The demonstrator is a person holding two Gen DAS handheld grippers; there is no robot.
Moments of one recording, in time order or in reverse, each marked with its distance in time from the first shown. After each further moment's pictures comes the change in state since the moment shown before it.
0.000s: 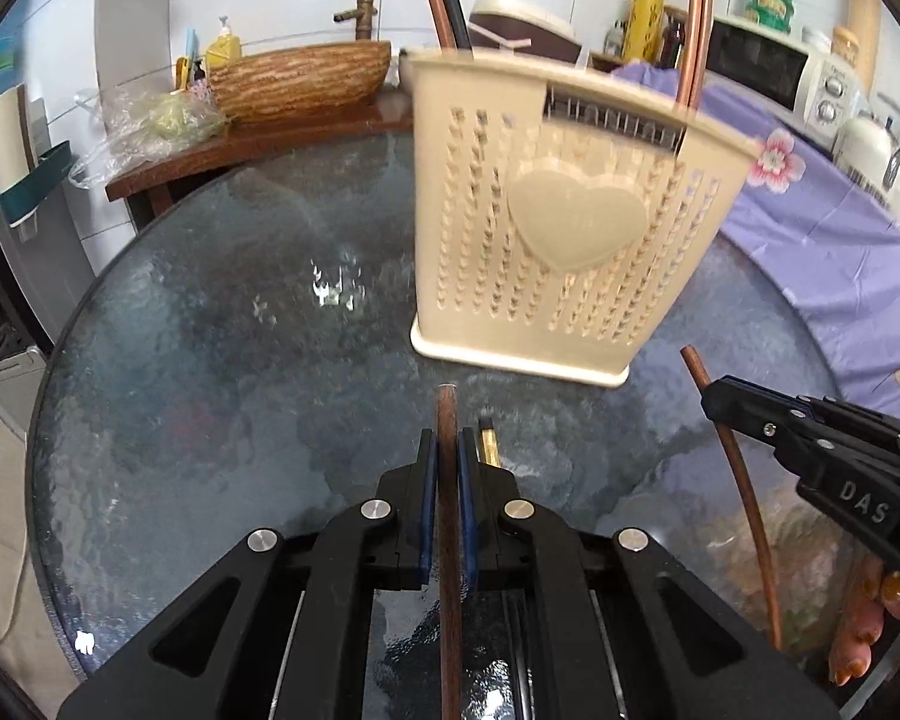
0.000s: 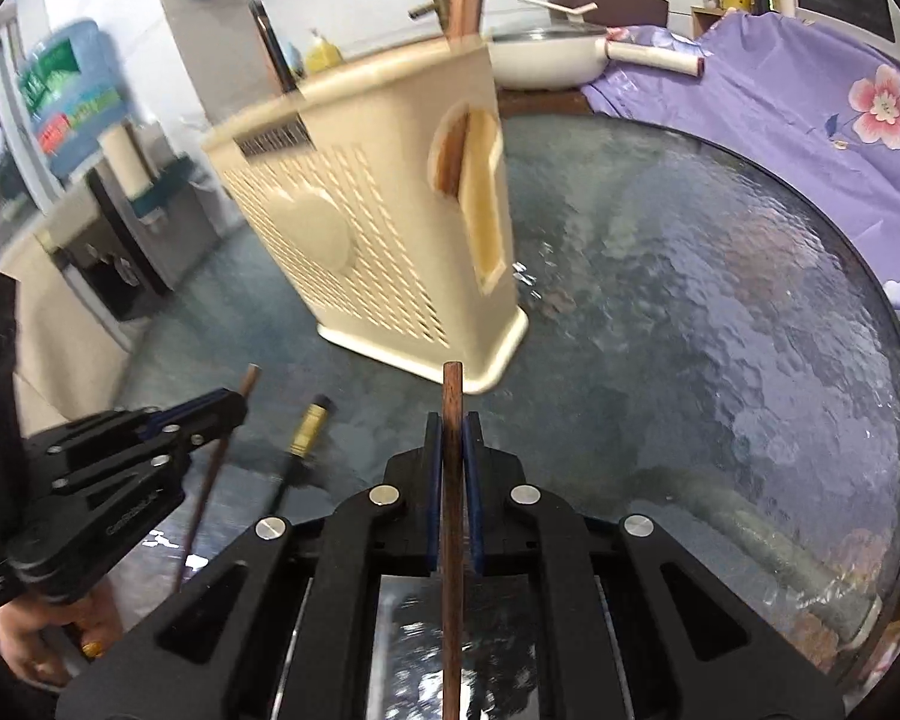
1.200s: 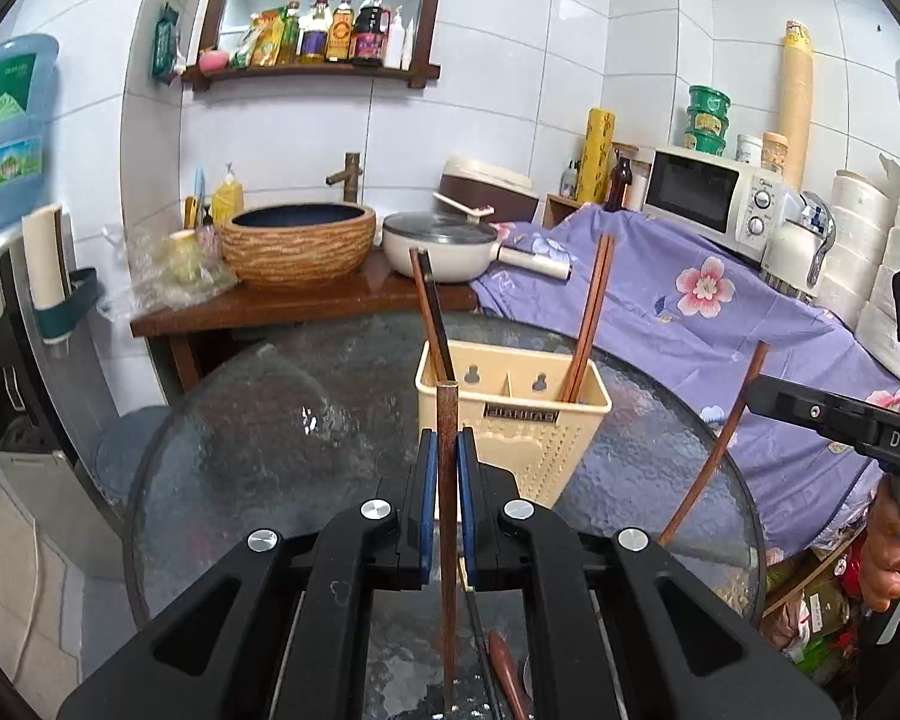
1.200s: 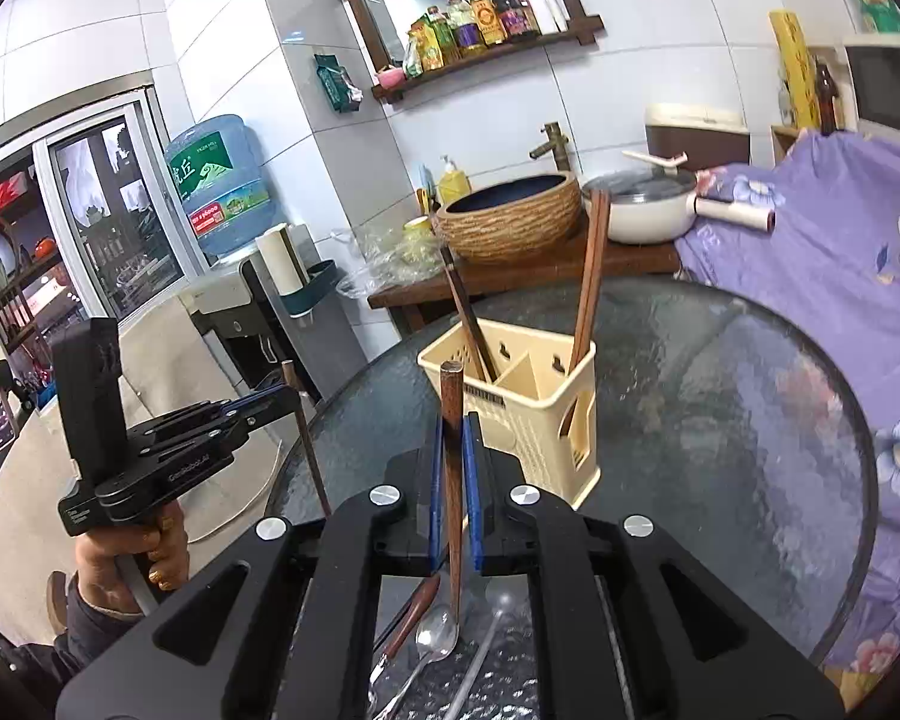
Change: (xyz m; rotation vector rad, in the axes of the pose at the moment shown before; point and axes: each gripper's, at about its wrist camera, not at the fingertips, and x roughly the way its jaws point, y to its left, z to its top) left arm -0.146 0.004 0.045 0.039 -0.319 -0.062; right arm -0.156 0.032 0.057 -0.123 -0.225 0.231
